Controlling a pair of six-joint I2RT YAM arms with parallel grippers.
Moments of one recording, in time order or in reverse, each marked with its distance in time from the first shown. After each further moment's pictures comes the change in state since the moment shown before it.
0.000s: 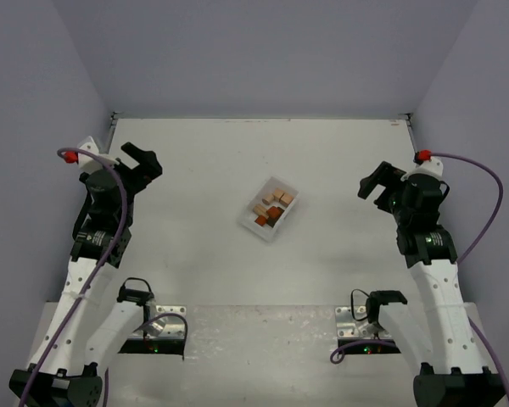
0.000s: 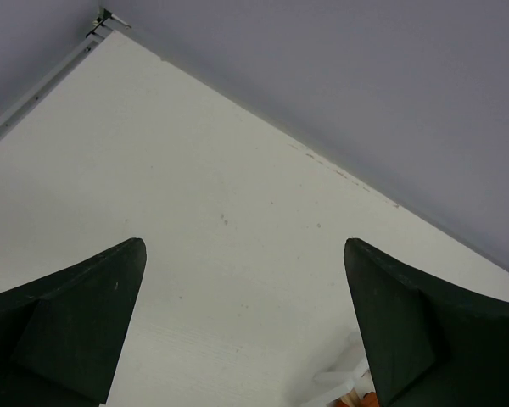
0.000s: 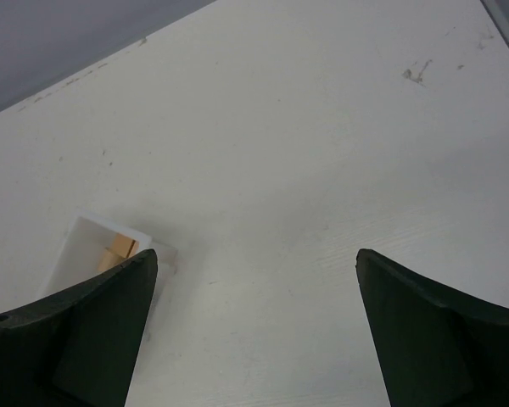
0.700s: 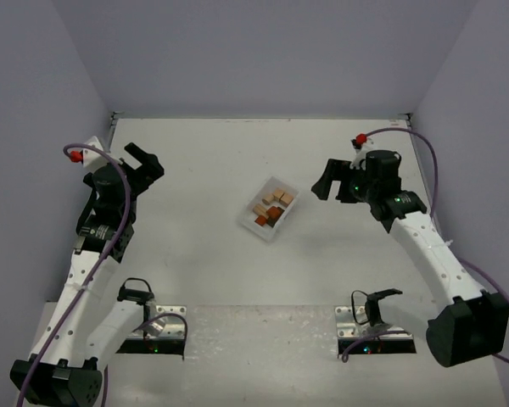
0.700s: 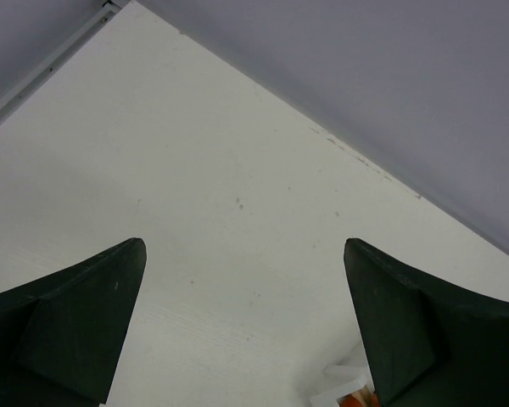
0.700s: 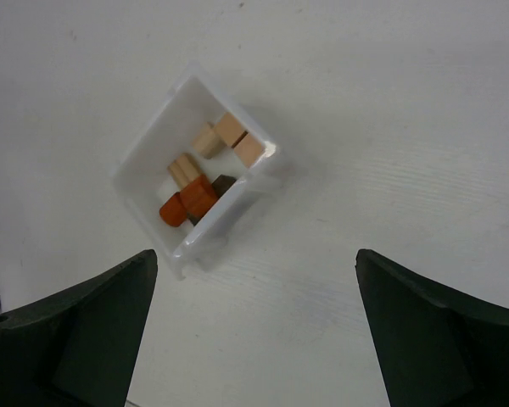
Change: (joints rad) left arm 0.000 0.041 0.000 -0.035 -0.022 -0.029; right arm 0.197 0.349 0.107 0.044 -0.315 -0.073
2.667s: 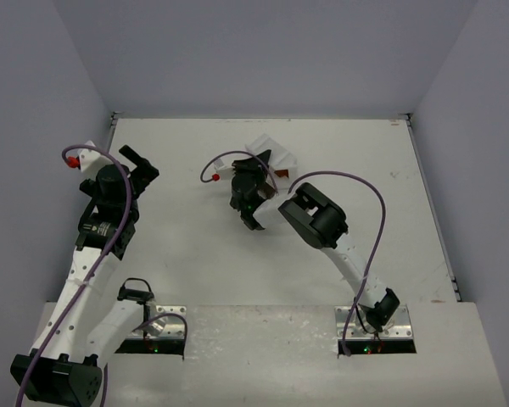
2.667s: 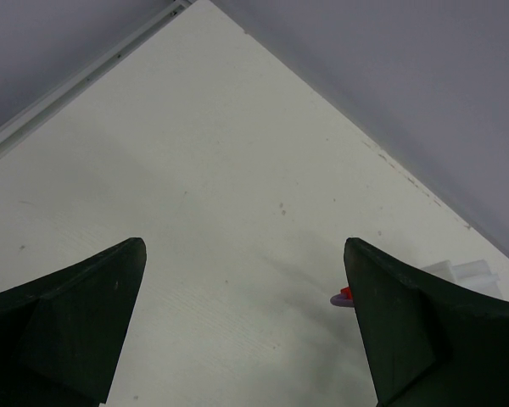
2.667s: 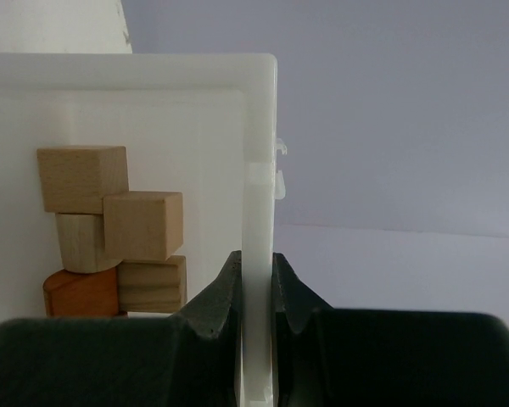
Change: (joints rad) left arm -0.001 0.025 0.001 -0.063 -0.143 -0.052; right arm 0.614 1.377 0.573 1.517 1.293 -2.107
